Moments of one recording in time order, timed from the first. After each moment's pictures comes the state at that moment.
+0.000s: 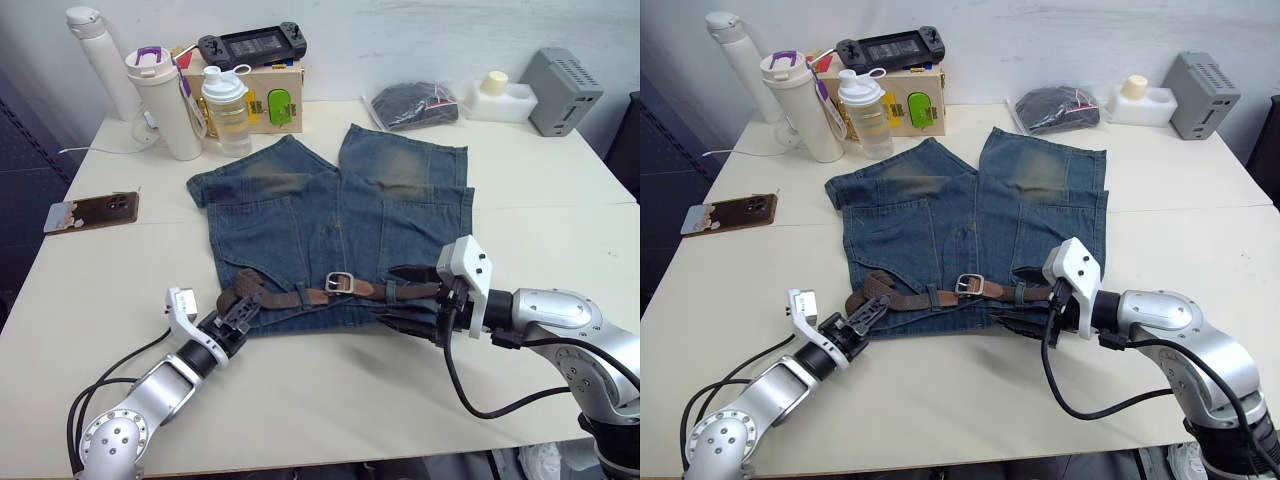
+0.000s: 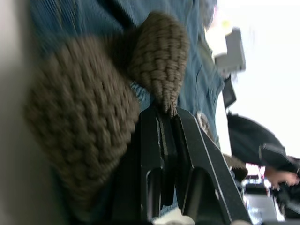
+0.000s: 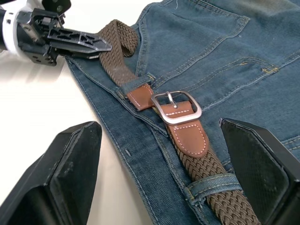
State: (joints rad) left arm 0.12 0.38 0.17 -0.41 -1.46 0.71 0.15; right arm -0.23 -0.75 -0.04 -0.57 0.60 0.76 0.81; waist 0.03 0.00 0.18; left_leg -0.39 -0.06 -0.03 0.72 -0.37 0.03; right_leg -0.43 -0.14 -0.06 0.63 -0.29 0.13
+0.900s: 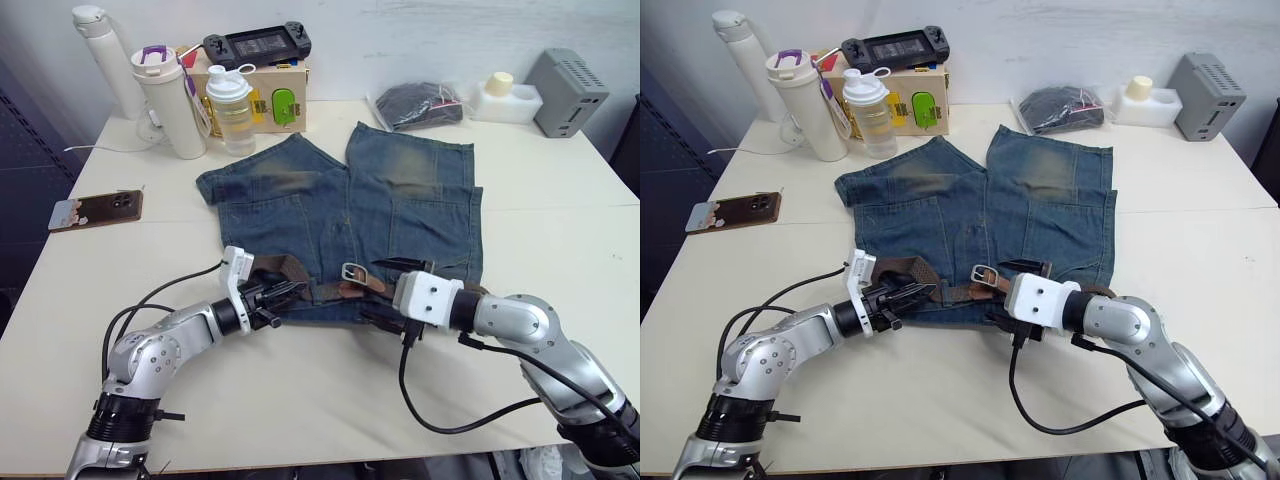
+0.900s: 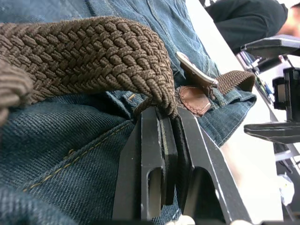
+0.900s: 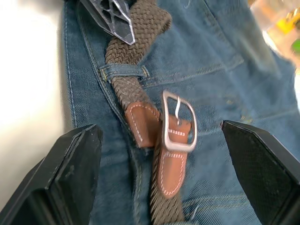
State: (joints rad) left arm -0.27 0.48 0.00 -0.16 -0.97 0.84 -0.39; right arm -0.25 -0.76 0.24 -0.48 0.02 0.23 0.74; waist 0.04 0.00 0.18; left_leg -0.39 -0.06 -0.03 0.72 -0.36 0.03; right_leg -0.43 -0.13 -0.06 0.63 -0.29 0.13
